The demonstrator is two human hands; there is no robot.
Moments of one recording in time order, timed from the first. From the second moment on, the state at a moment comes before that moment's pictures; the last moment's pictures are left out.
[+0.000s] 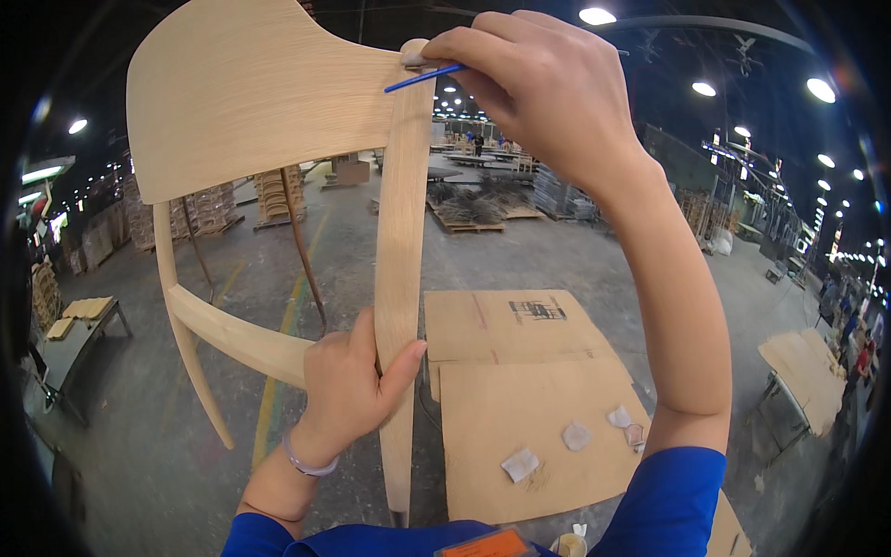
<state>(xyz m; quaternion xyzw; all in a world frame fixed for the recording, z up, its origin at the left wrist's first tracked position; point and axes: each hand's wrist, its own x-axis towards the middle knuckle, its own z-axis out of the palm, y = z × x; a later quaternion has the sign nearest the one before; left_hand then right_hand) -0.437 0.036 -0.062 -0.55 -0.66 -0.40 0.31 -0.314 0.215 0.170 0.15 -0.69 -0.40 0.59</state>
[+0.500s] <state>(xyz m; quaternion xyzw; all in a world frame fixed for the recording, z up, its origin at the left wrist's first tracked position) -0.447 0.024 -0.063 -0.55 -0.67 -0.40 0.30 -0.323 0.204 0.165 0.17 -0.71 -0.38 0.57</state>
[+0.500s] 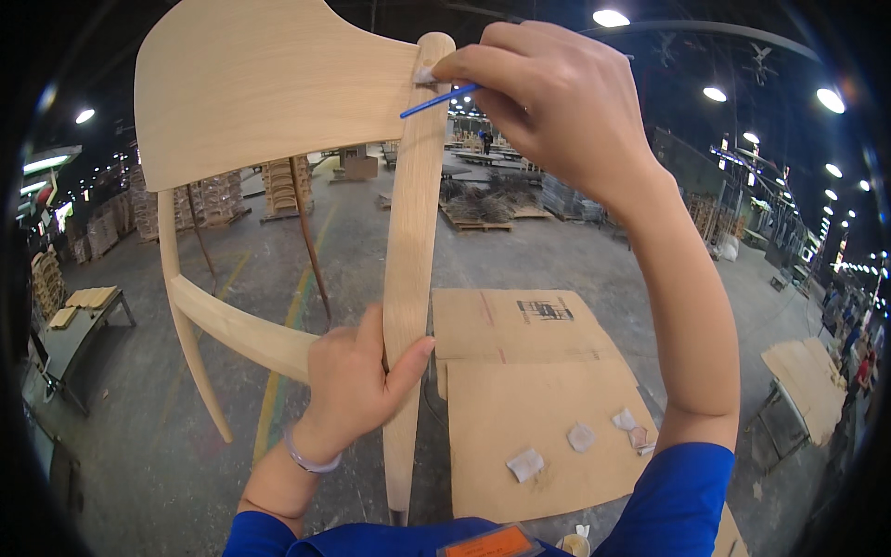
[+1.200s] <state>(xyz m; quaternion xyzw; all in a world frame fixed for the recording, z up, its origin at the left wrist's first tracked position) -0.465 0.024 -0.064 -0.53 -0.66 -0.42 0.33 -0.335 0.196 0.176 0.22 -0.75 -0.32 0.54</state>
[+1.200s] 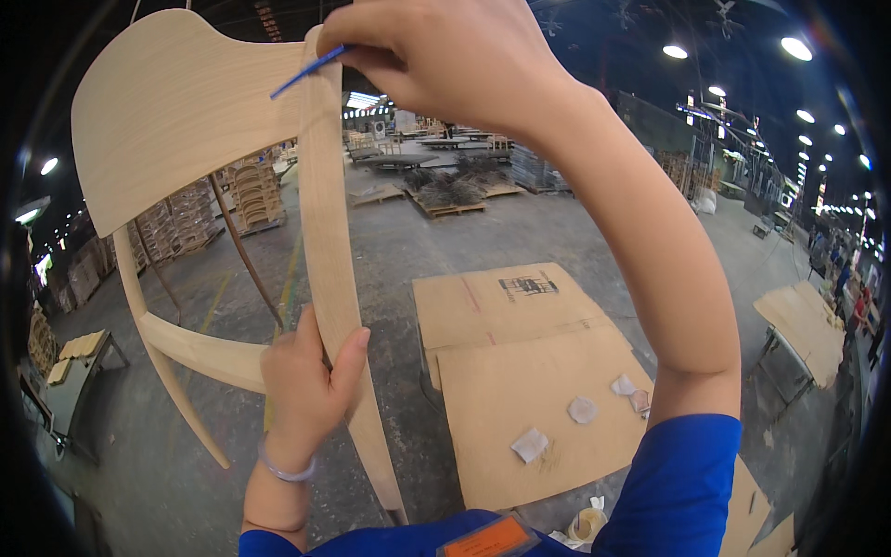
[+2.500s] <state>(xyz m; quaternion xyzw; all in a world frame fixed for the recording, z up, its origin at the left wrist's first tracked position) -0.427 0.032 -0.210 -0.34 -0.51 -0.79 -0.07 -0.253 0.191 -0.224 -0.10 -0.78 0.58 0.22</state>
